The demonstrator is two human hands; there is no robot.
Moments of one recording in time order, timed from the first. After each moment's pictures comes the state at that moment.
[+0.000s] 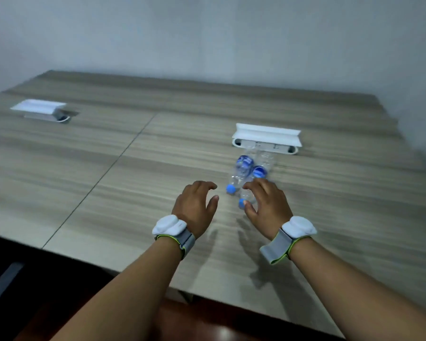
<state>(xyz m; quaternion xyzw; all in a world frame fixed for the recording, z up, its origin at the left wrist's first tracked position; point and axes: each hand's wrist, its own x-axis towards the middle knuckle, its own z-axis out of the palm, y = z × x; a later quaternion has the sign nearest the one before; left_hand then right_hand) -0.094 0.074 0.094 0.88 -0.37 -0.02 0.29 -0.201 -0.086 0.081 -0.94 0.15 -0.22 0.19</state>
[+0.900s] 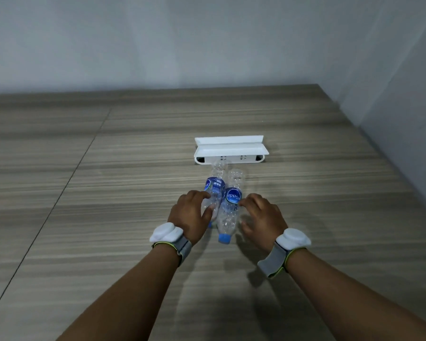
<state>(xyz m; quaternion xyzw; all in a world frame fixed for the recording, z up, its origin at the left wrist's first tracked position) 0.001 -0.048 0.054 0.84 -0.47 -0.08 0.27 -0.159 -0.172 0.034 -0.94 0.26 -0.15 0.17</state>
